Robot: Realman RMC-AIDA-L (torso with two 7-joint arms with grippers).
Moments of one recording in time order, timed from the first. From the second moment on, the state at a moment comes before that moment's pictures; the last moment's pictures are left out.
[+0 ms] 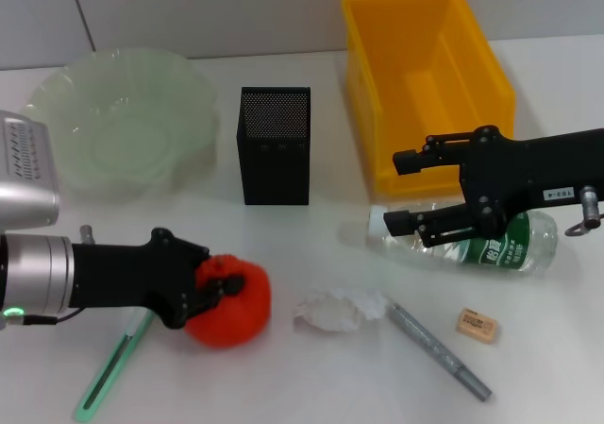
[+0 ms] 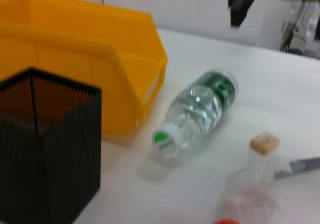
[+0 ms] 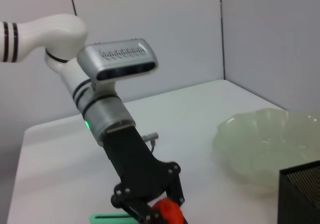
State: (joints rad) left arm -0.47 -2.07 1.17 0.81 1.92 1.41 -1.42; right arm 0.38 2.08 -0.95 -1.24 -1.90 -1.70 1.69
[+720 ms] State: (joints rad) left arm -0.45 -2.07 1.05 0.91 1.85 1.40 -1.42; right arm 0.34 2.08 -0.93 -1.22 -1.90 -1.68 1.67
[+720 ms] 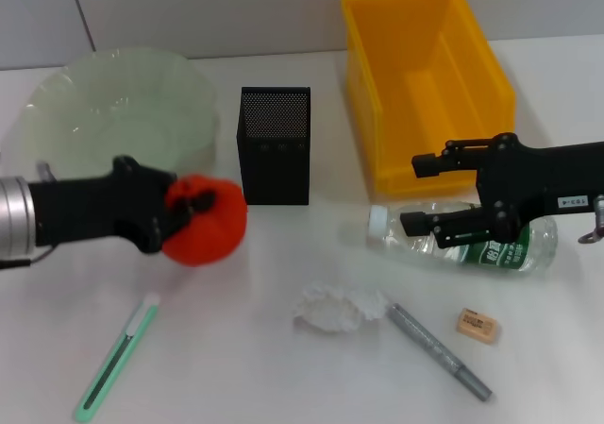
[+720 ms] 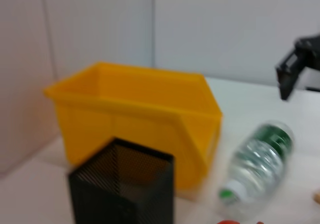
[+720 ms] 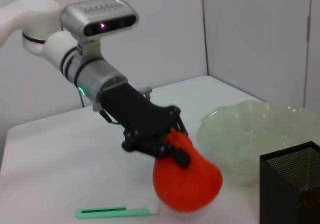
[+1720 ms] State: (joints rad) left arm -0.49 -2.07 1.00 0.83 1.57 1.04 -1.29; right arm 0.34 2.08 -0.92 -1.20 -1.88 -1.67 1.66
